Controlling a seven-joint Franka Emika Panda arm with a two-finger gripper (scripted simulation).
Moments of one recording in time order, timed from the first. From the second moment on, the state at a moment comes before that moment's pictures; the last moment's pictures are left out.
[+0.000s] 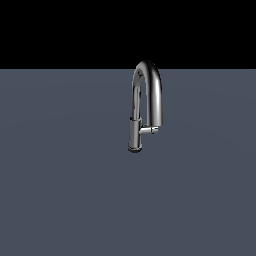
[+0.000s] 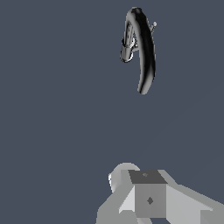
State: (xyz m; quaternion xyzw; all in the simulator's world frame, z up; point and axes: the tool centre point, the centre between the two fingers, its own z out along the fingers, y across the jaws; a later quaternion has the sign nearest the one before) arm -0.236 0.000 0.459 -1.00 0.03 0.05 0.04
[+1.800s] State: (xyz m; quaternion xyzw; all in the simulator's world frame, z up) arm -0.058 -0.033 0.392 -0.90 0.23 0.29 0.23
